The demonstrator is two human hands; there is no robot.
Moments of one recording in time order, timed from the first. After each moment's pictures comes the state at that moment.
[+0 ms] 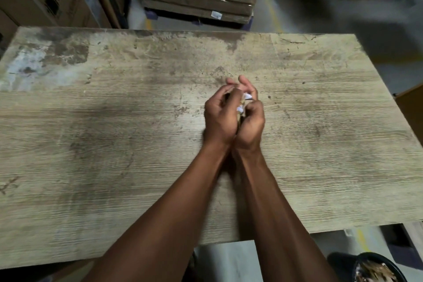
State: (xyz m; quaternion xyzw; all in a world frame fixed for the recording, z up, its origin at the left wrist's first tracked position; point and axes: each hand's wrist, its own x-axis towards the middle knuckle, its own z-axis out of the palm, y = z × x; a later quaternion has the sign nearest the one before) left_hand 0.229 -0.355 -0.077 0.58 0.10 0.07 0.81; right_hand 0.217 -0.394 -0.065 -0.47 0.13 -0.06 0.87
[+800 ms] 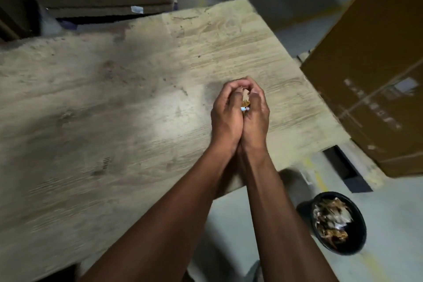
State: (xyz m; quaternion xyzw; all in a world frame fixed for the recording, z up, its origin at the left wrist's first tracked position) left_hand 0.148 -0.587 -0.074 0.62 0.03 -0.08 0.78; right_hand 0.134 -0.628 -0.071 -0.62 0.27 -0.24 0.70
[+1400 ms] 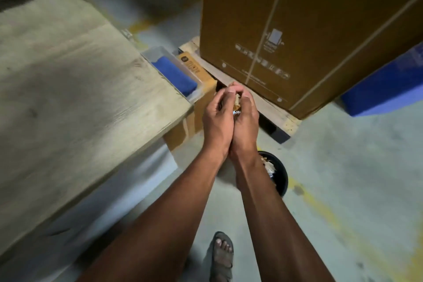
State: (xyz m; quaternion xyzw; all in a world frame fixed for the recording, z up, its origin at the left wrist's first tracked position) left_hand -0.041 -0.871 -0.085 0.61 -0.06 -0.25 0.75; right_hand -0.070 -0.902 -0.082 -0.55 0.39 -0.35 0.65
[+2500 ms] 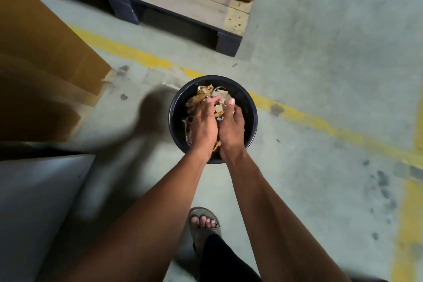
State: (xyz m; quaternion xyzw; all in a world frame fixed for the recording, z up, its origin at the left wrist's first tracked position) left_hand -0.233 -1.006 -0.526 0.72 -0.14 -0.48 0.49; right_hand -0.285 -1.024 -0.538 -0.35 0.66 -0.29 0.60
